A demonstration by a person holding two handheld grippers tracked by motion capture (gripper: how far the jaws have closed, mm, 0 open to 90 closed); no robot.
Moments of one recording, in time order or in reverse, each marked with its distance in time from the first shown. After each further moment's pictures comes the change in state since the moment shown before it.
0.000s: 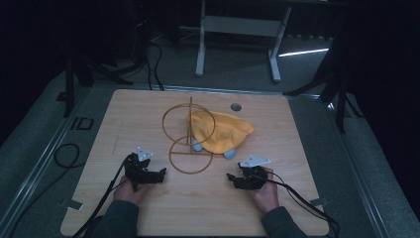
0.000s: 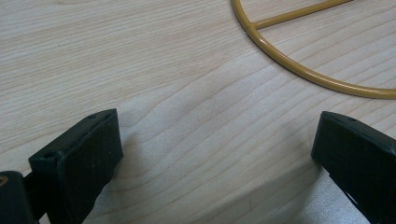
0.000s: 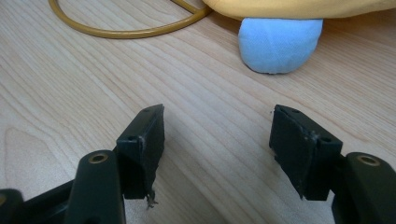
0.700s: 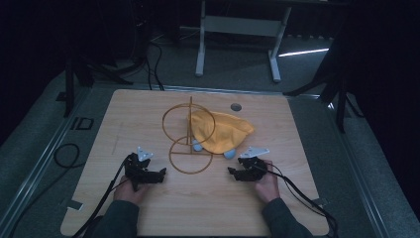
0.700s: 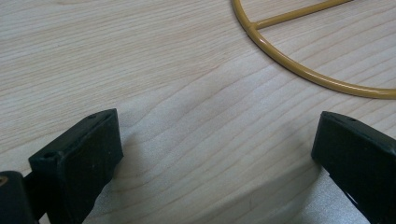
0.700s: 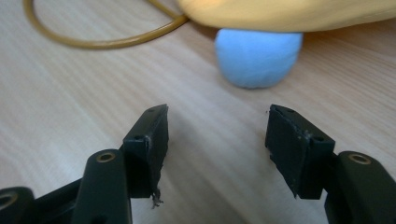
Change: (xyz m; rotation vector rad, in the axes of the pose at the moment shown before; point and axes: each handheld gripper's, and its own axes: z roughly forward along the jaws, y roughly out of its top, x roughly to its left) left arm 0.000 0.000 0.000 0.001 0.000 0.001; right arm -0.020 0.017 0.009 0.048 0.021 0.012
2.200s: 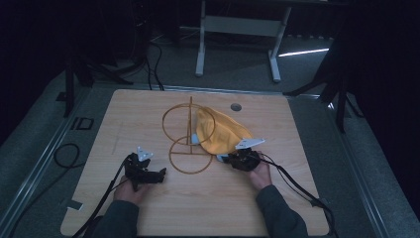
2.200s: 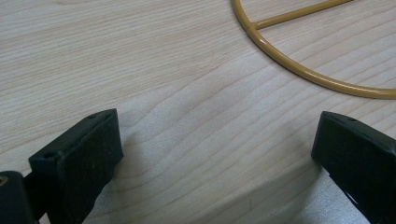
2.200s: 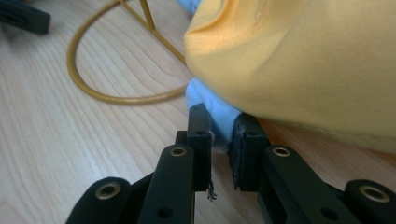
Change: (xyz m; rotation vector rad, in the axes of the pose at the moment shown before) left arm 0.000 0.000 0.000 0.001 -0.002 0.000; right arm -0.013 0.026 0.022 -0.086 0.176 -0.024
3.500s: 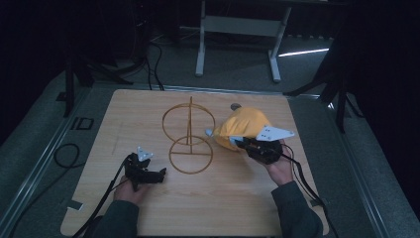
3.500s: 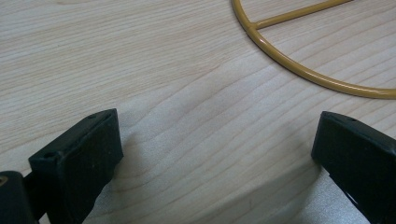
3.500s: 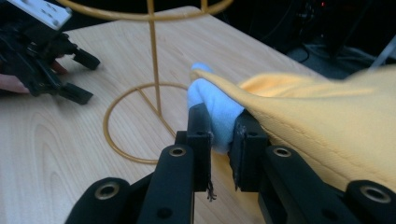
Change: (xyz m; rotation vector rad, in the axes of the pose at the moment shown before) left arm 0.000 0.000 0.000 -0.002 -0.001 -0.005; right arm 0.022 0.053 -0.101 -0.209 -0.097 -0.160
